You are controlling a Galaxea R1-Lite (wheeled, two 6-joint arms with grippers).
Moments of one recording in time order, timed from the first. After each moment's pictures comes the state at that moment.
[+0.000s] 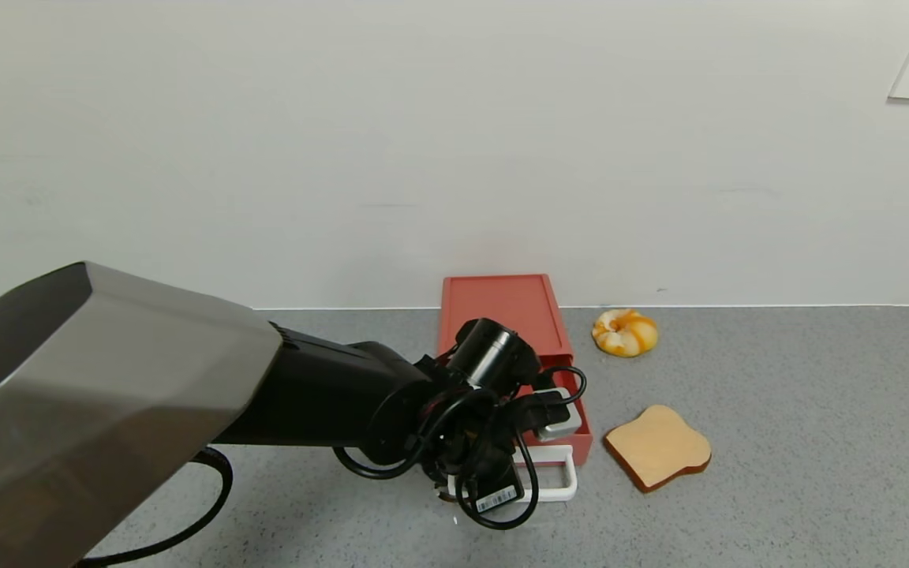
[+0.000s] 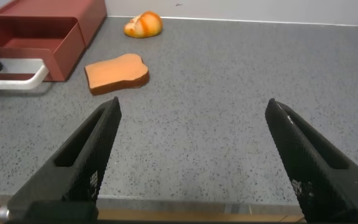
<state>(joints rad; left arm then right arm) -0.76 2.13 -1.37 0.20 0.06 0.57 0.00 0.00 0.00 0.00 0.02 0.01</state>
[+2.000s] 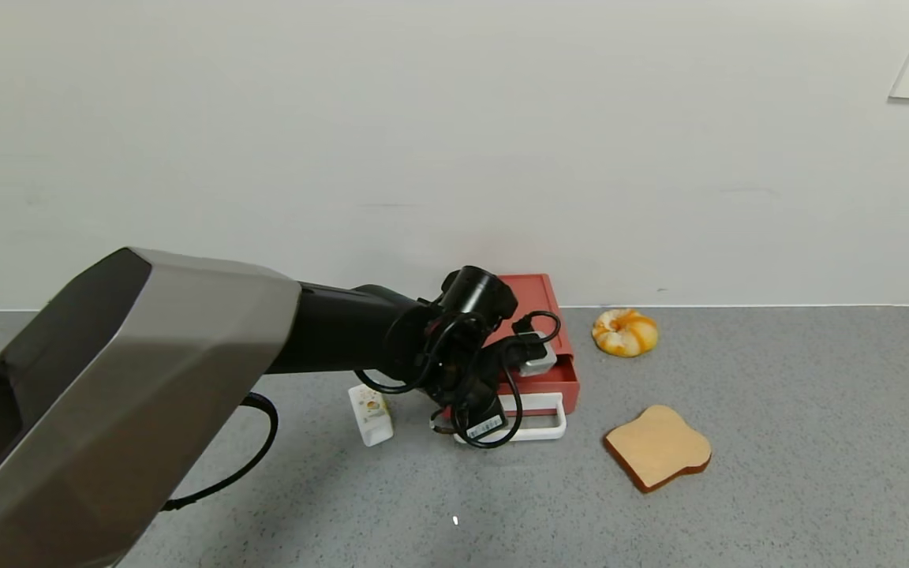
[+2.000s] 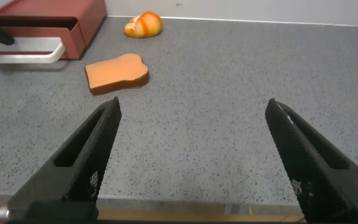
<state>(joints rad) -0.64 2.26 -1.70 0.37 0.07 0.64 0.00 0.00 0.00 0.00 0.01 0.01</state>
